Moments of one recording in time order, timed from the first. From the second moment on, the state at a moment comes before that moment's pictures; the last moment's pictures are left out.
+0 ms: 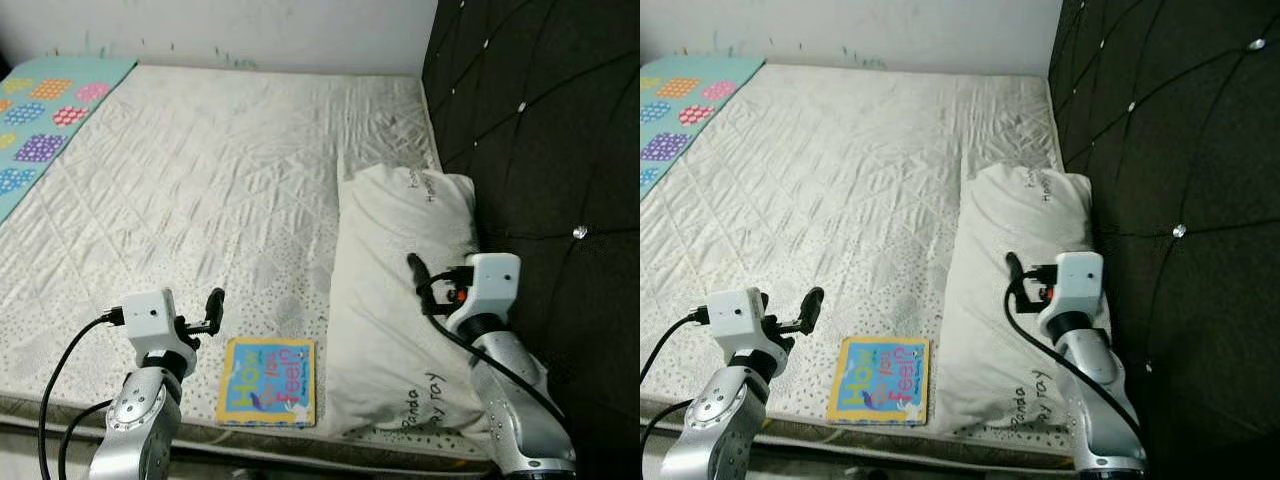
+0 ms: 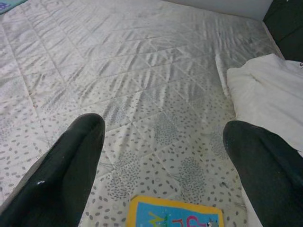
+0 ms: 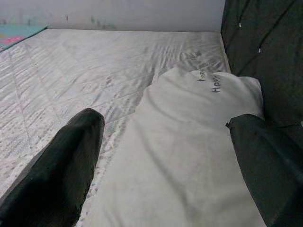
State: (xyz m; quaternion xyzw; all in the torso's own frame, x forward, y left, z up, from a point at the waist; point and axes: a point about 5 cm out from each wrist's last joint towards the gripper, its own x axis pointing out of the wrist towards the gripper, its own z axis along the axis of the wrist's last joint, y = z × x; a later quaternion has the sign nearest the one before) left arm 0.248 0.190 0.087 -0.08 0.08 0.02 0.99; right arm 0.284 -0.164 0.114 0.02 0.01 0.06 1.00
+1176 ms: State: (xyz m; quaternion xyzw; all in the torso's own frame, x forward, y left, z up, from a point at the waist) left arm 0.249 0.200 0.083 -0.09 0.08 0.06 0.99; right arm 0.284 -0.158 0.114 0.01 0.01 0.09 1.00
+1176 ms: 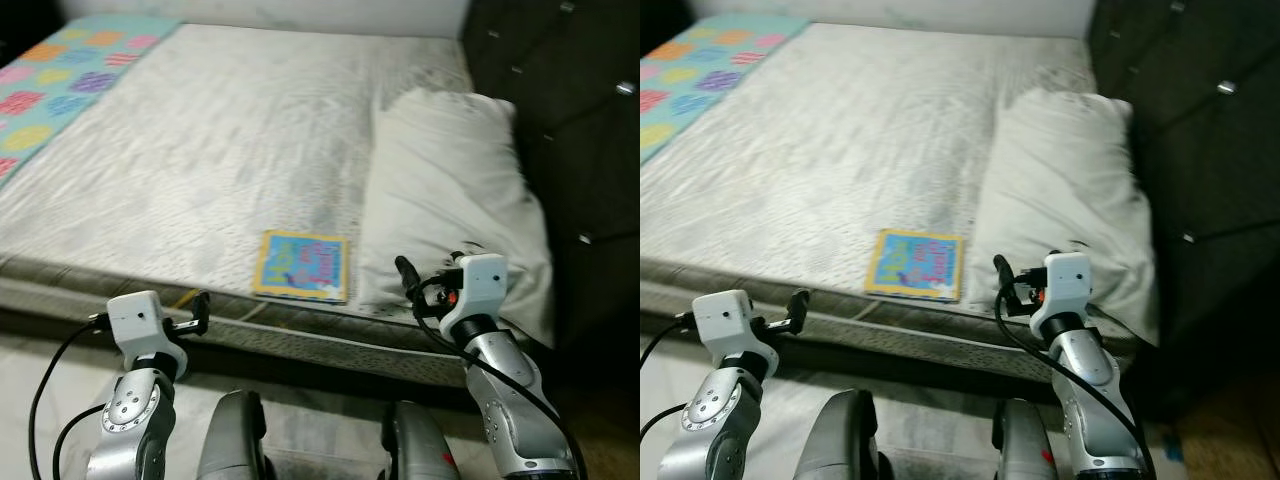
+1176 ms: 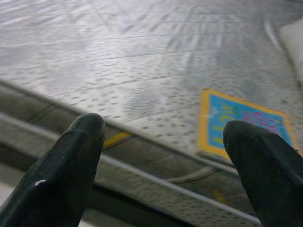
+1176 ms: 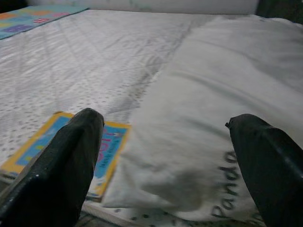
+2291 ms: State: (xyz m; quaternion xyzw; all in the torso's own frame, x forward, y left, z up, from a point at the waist) left arm 0.257 0.194 0.089 -0.10 0.06 0.06 0.99; right arm 0.284 -0.155 0.116 0.01 0.00 0.10 1.00
